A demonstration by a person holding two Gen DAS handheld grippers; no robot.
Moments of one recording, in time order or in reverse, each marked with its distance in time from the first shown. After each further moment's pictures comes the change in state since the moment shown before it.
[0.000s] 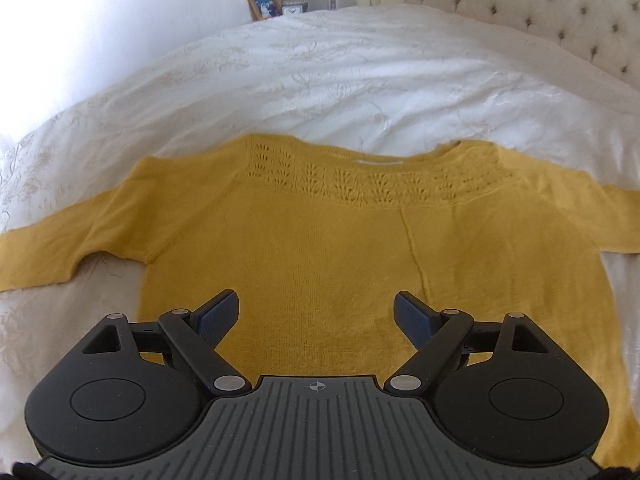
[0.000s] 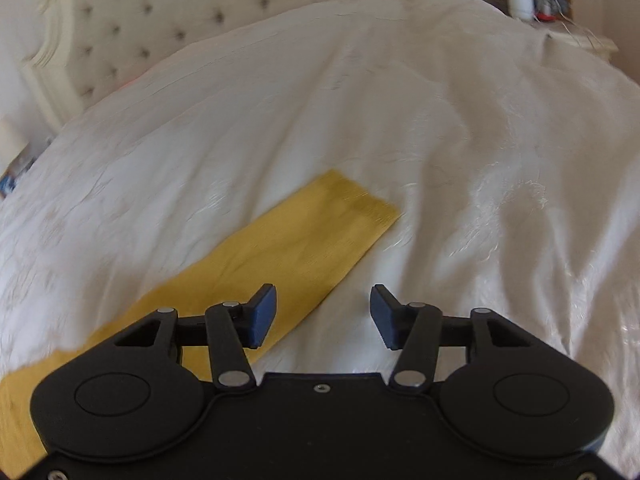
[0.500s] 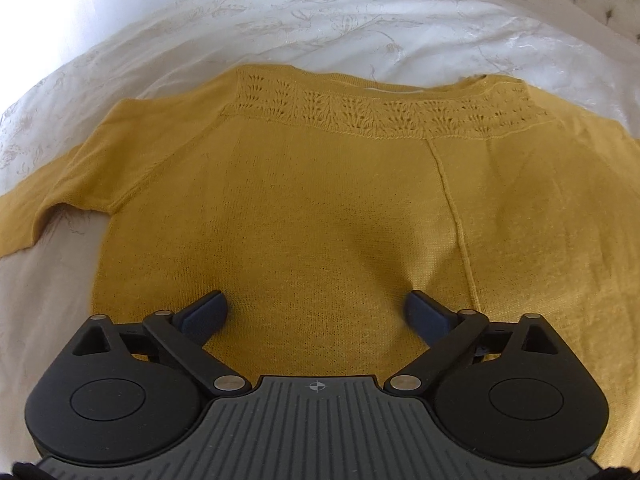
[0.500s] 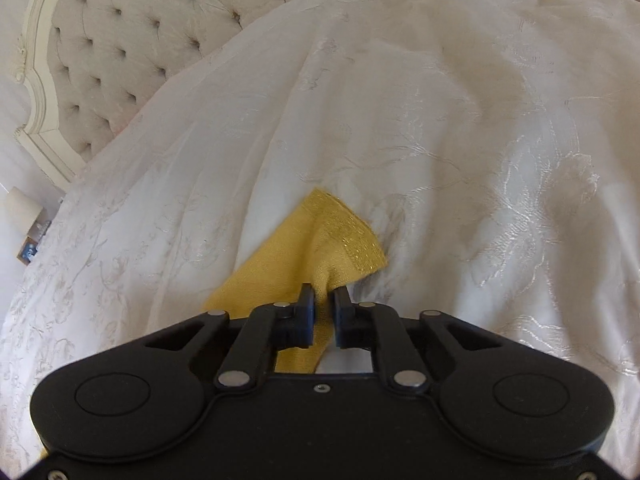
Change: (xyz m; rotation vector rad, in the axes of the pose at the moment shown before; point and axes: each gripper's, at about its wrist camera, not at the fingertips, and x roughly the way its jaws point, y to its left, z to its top) left arm 0.039 0.005 -0.017 0.018 0.122 0.015; right arm 0.030 -0.026 0.012 0.175 -0.012 0.118
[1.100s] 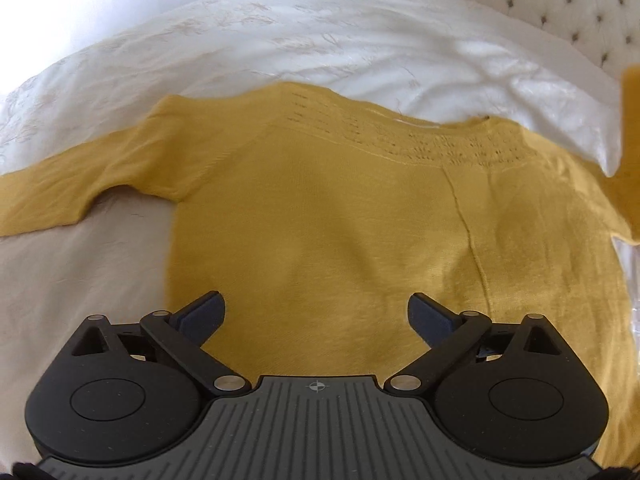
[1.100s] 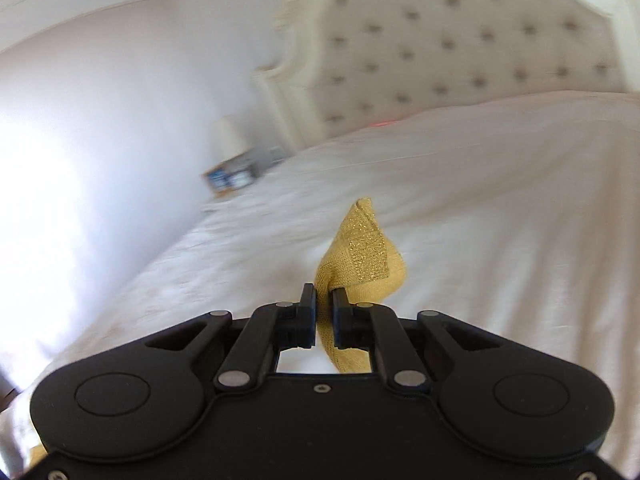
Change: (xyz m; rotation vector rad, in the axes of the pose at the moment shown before) left arm -0.040 0.053 -0.011 -0.094 -0.047 -0.084; right arm -0.152 0.262 -0.060 -0.474 -0.024 0.517
